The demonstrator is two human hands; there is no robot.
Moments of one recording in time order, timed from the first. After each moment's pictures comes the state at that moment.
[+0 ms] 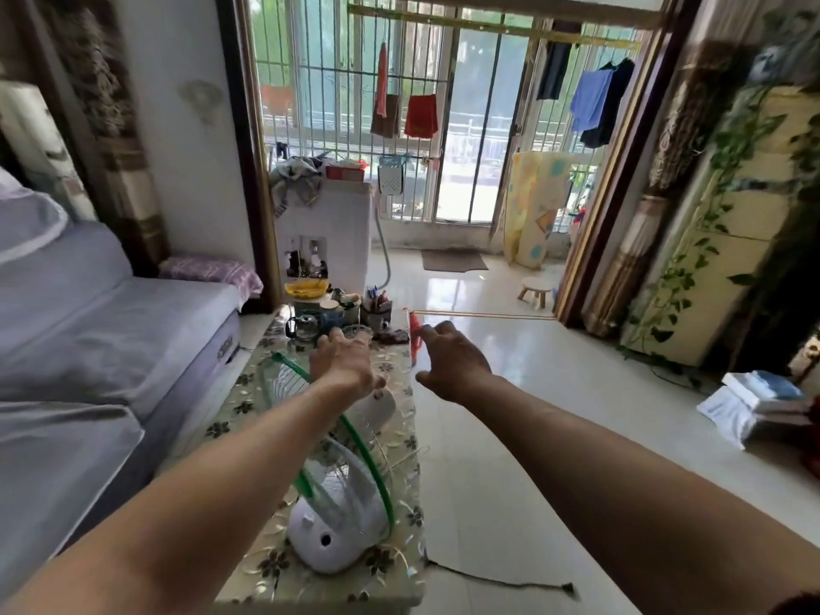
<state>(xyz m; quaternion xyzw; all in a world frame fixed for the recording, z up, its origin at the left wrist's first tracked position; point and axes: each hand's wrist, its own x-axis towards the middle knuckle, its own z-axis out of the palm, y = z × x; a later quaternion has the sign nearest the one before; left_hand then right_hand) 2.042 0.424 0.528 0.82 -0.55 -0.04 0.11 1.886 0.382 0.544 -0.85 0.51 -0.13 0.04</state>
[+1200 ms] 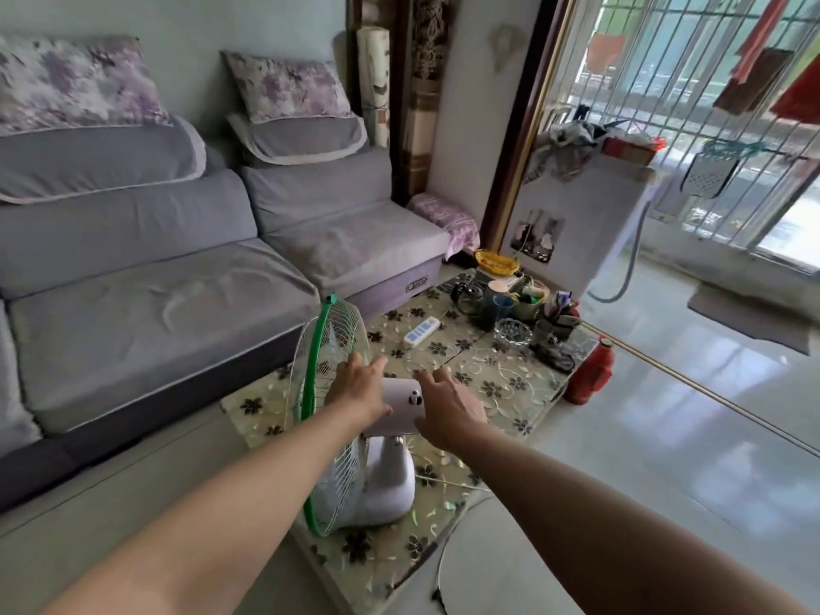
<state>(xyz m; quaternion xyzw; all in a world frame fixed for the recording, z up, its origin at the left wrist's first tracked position) 1.988 0.319 0.429 0.95 -0.23 -0.12 0.15 1.907 0.195 0.420 -0.98 0.17 0.02 0.10</state>
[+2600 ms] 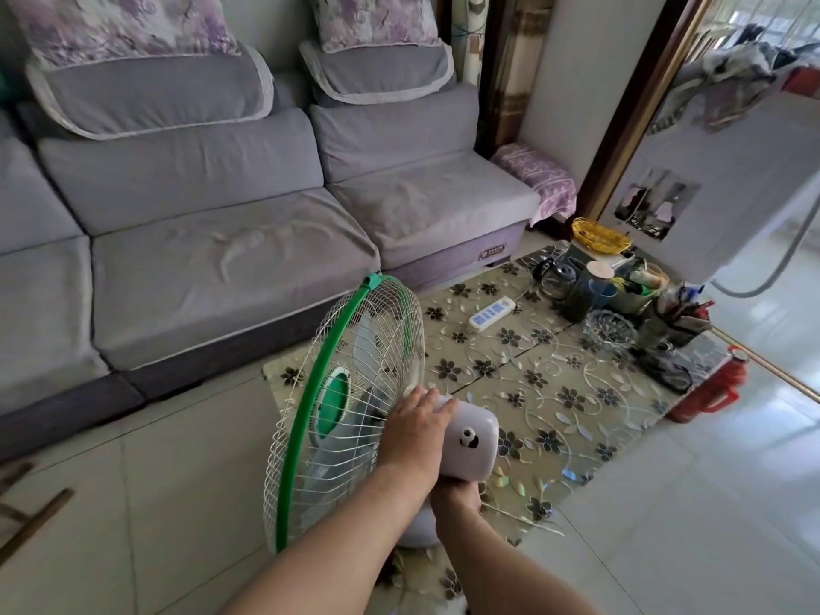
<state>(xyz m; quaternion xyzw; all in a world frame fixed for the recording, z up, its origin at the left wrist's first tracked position) 2.038 0.260 0.300 0.95 -0.26 -0.06 0.12 2.005 0.195 0.185 -0.37 0.55 -0.13 0.74</state>
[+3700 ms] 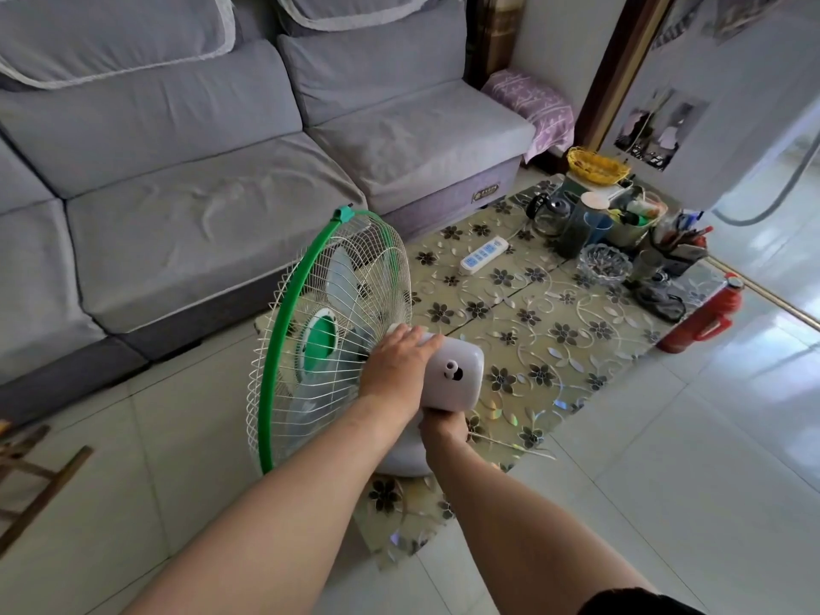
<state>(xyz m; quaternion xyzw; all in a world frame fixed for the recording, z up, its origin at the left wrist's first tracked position) 2.035 0.263 0.310 0.95 -0.27 -0.08 0.11 1.993 0.194 0.188 -0.54 0.50 -0.01 0.68</state>
